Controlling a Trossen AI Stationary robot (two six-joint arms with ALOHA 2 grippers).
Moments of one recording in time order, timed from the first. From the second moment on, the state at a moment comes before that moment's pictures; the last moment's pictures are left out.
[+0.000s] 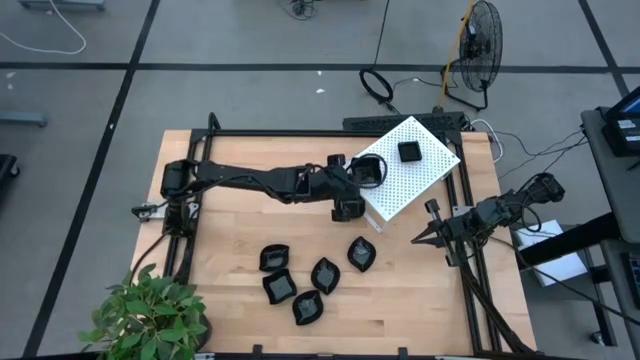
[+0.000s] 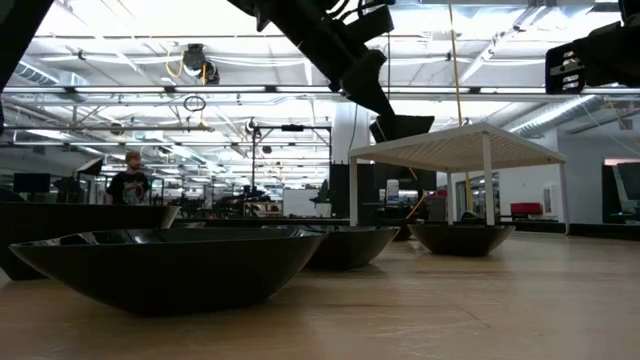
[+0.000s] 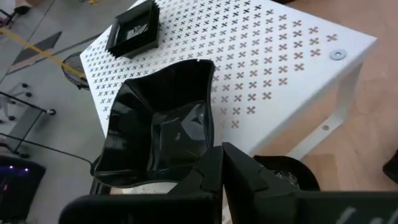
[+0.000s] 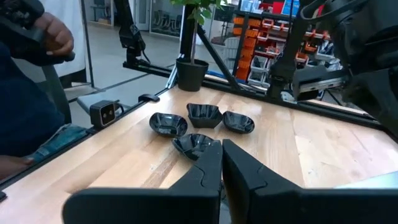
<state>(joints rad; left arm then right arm) 0.06 1.93 1.55 -0.22 -0.29 0.34 0.45 0.04 0.13 -0.15 0.13 -0.12</state>
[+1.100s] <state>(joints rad) -0.20 1.72 1.31 -1.11 0.13 -0.31 0.45 0.04 0.13 -0.16 0.13 -0.12</state>
